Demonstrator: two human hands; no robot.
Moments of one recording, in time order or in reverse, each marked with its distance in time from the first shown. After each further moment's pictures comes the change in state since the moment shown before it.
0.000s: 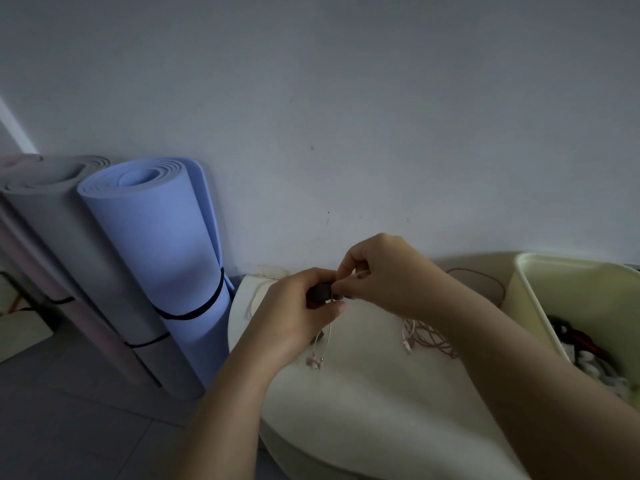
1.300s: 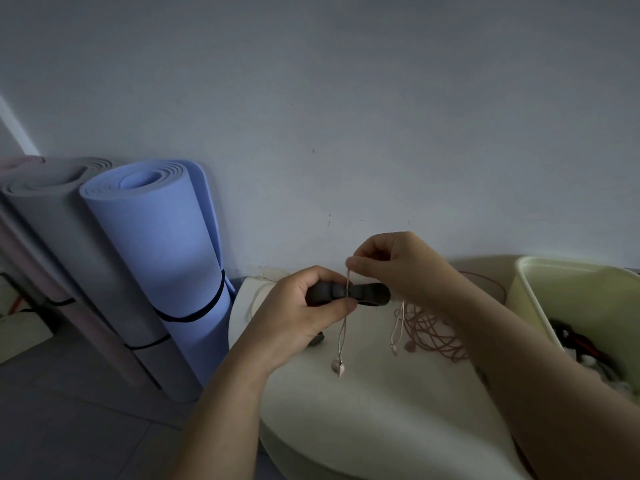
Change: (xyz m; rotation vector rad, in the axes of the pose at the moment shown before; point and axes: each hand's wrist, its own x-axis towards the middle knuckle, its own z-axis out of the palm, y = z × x) left_hand -0.005 0.016 -0.004 -0.176 -0.024 -0.095; right_hand 0.010 0.023 0.000 0.296 0.127 0.098
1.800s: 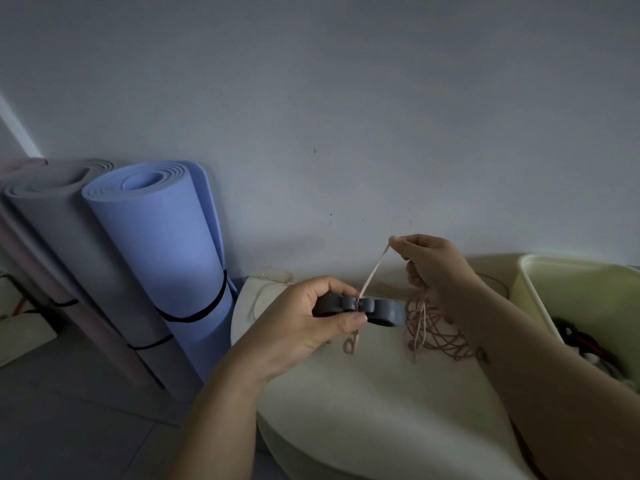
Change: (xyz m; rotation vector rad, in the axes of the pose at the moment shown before) left_hand -0.006 0.000 -0.002 -0.076 -0.198 0.000; right_hand 0.024 0.055 -0.004 0.558 0.257 0.280
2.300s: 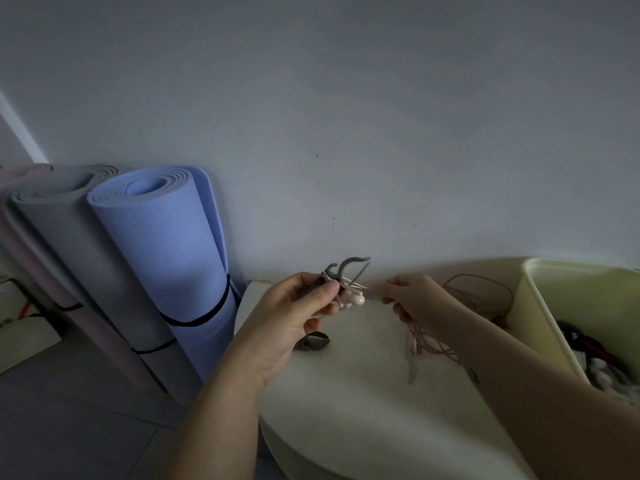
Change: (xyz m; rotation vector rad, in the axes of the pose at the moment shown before) left_hand 0.003 -0.002 -0.005 -0.346 0.175 -0.063; right_hand 0.002 0.041 0.010 -0.237 -0.148 0.126
